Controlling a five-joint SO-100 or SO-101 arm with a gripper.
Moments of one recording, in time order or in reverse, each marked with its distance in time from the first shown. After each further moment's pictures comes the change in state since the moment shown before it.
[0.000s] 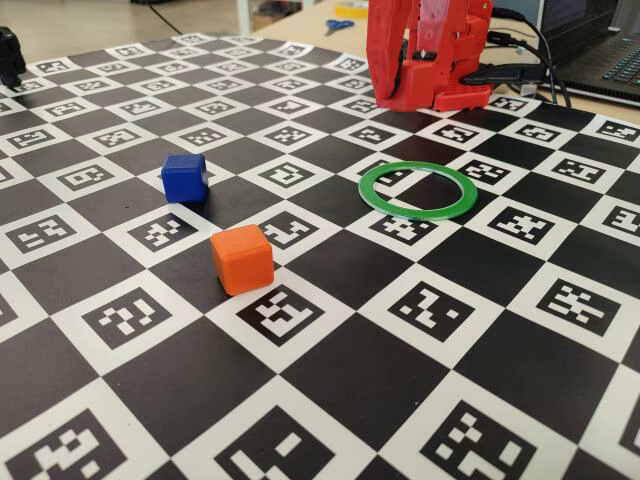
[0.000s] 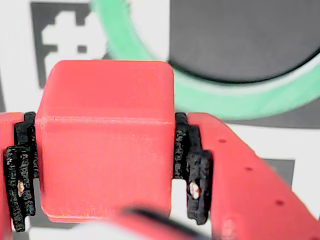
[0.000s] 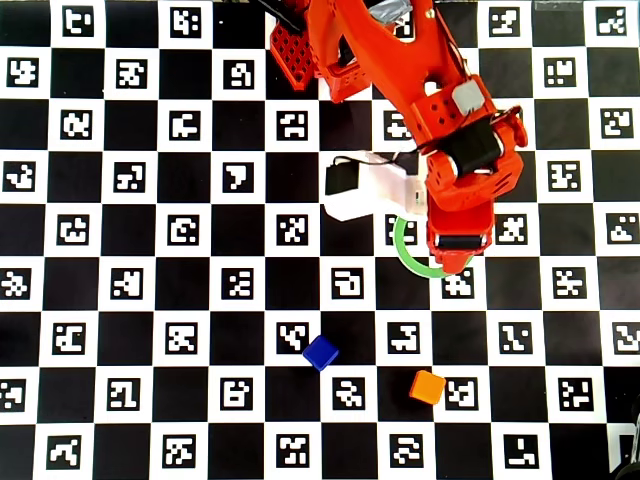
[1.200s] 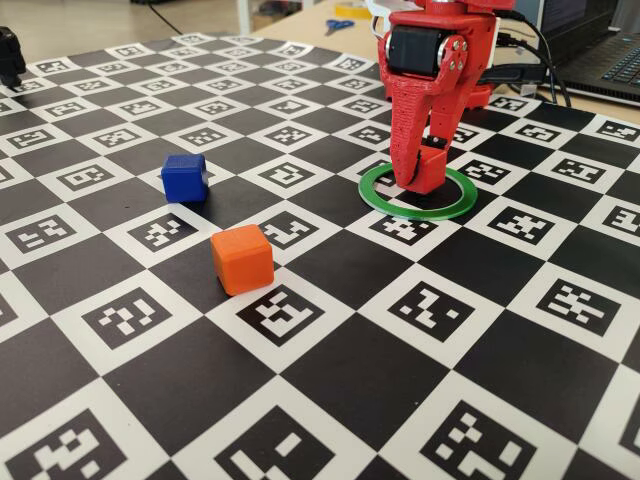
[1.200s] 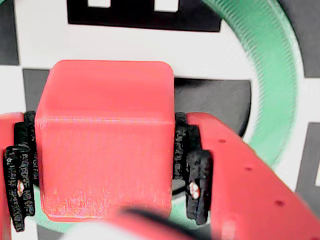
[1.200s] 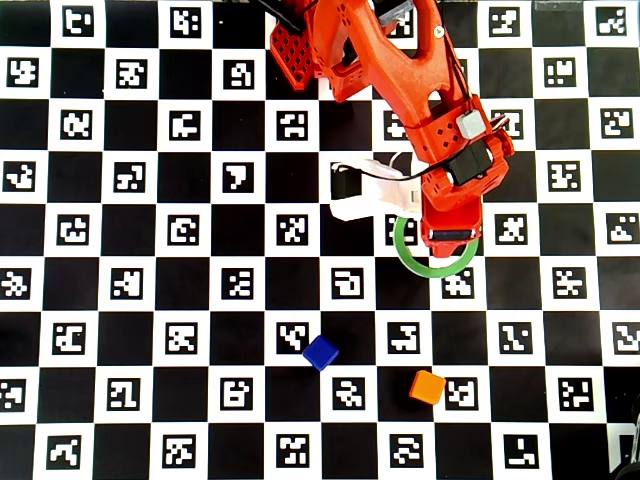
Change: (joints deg) arm -4.3 -3.8 18.0 -17.7 1.9
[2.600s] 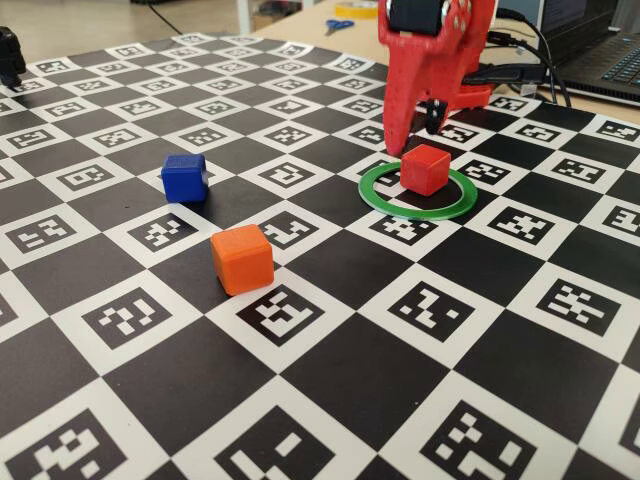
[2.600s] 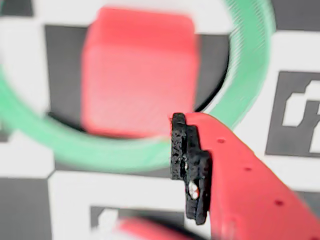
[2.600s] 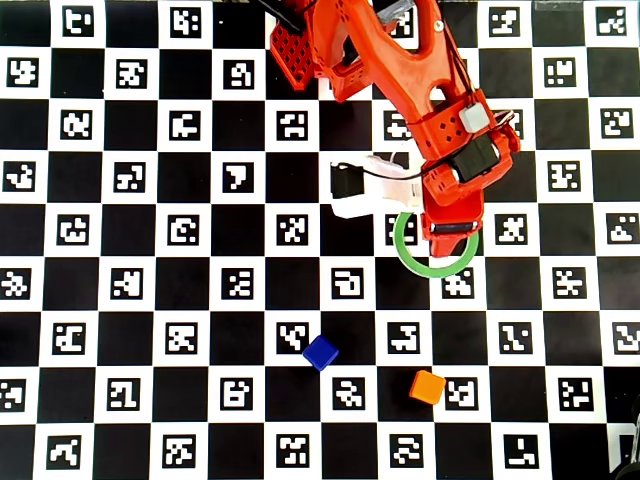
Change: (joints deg) arm 1.9 3.8 -13.7 19.9 -4.0
